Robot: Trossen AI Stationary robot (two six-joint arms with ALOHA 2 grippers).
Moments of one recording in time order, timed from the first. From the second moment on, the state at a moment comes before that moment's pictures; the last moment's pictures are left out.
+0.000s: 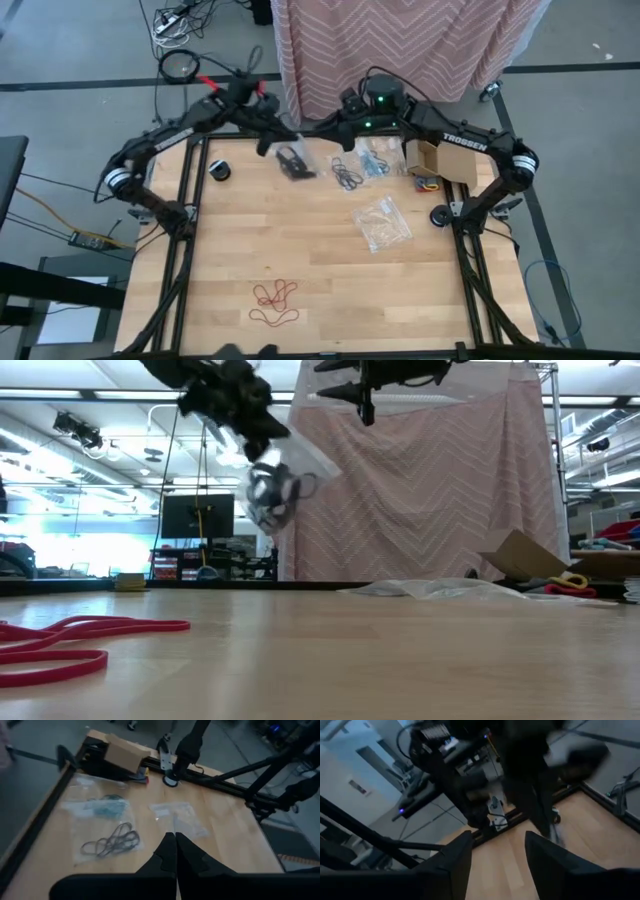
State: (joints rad) left arm 0.78 1.47 1.32 -0.49 0.84 0.16; right arm -0.45 1.58 1.50 -0.15 -0.49 0.47
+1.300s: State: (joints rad) left arm 0.65 2.14 1.71 -0.63 0.81 -0.04; right arm -0.57 1.33 1.50 -0.39 -0.57 0.34
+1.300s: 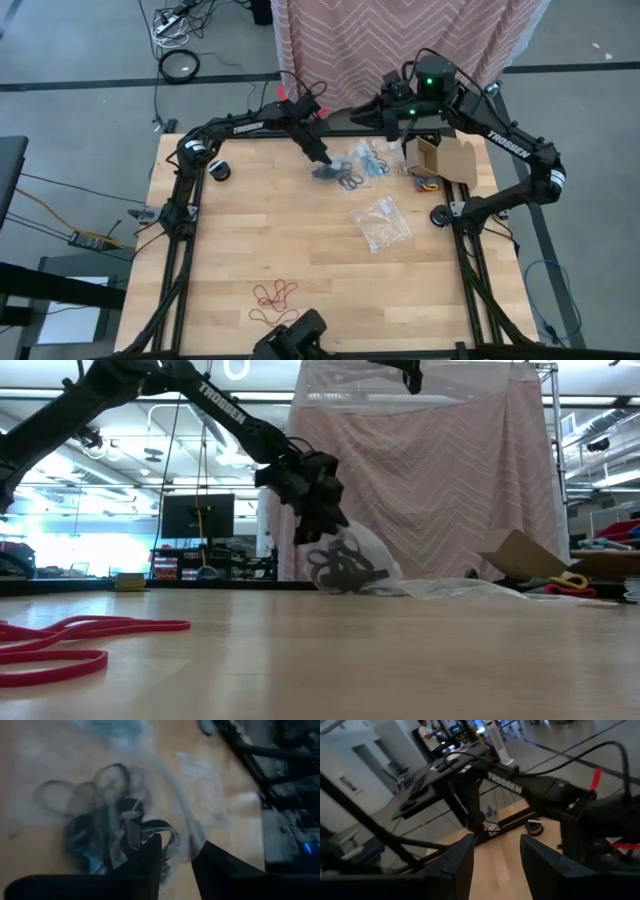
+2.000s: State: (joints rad) left arm 0.51 2.01 1.71 -0.61 0.73 -0.13; right arm -0.62 1.23 1.50 -0.60 -0.73 0.22
